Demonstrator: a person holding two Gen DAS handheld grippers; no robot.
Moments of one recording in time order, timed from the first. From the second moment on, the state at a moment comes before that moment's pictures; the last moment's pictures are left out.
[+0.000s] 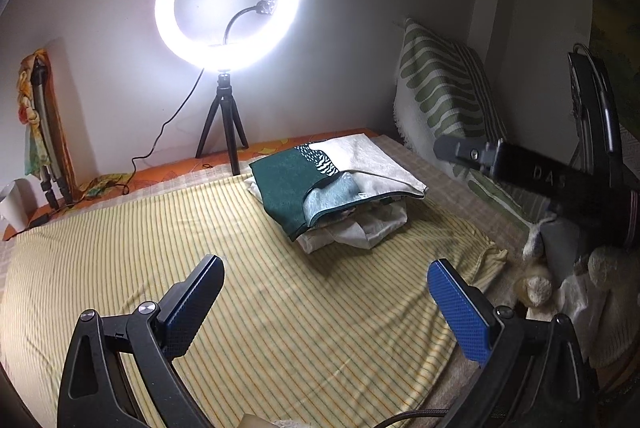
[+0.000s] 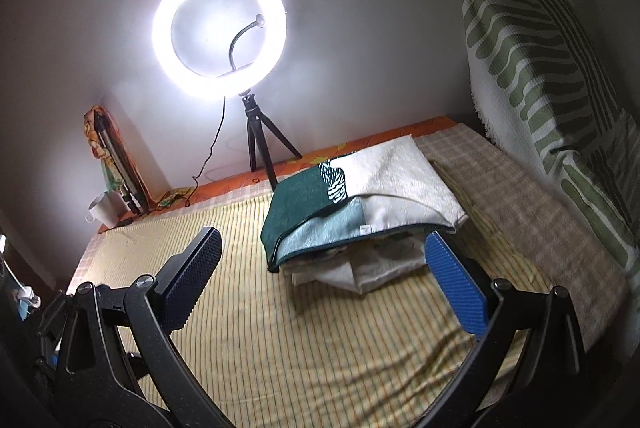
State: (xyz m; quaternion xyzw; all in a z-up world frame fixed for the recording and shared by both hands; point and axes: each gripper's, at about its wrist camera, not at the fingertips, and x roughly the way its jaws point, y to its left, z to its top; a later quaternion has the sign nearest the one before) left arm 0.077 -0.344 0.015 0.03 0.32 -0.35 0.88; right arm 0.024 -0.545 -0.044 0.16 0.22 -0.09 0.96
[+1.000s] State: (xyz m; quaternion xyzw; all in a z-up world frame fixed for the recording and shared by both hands) left arm 0.027 -0.325 -0.022 0.05 0.32 -0.31 0.90; right arm -0.014 -0.519 -0.082 0.16 0.22 -0.10 0.96
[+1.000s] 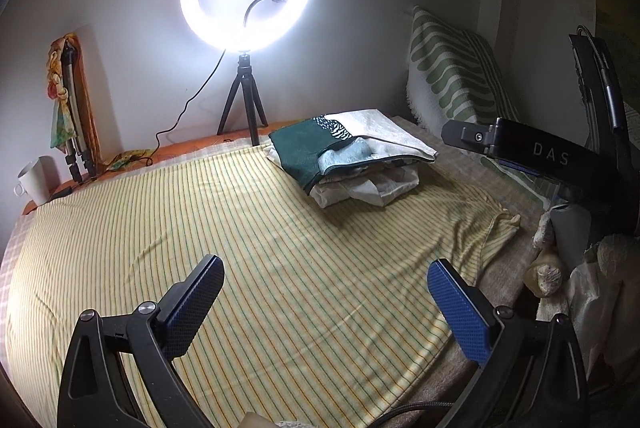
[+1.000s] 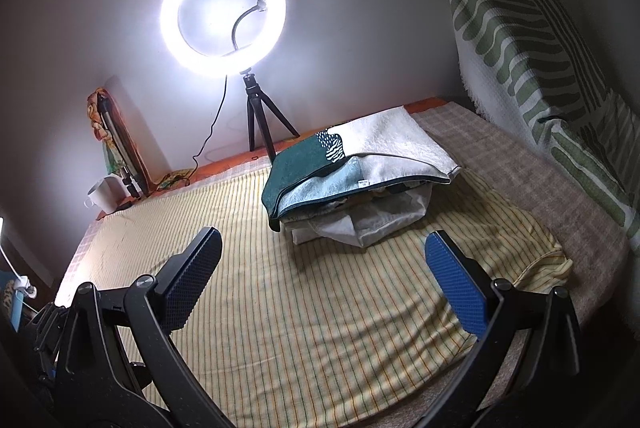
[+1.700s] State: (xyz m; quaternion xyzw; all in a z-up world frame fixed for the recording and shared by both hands) left arm 0.026 -0.324 -0.020 0.05 0.31 -0.31 0.90; right arm -0.013 -0.522 -0.087 0.17 0.23 -0.10 0.95
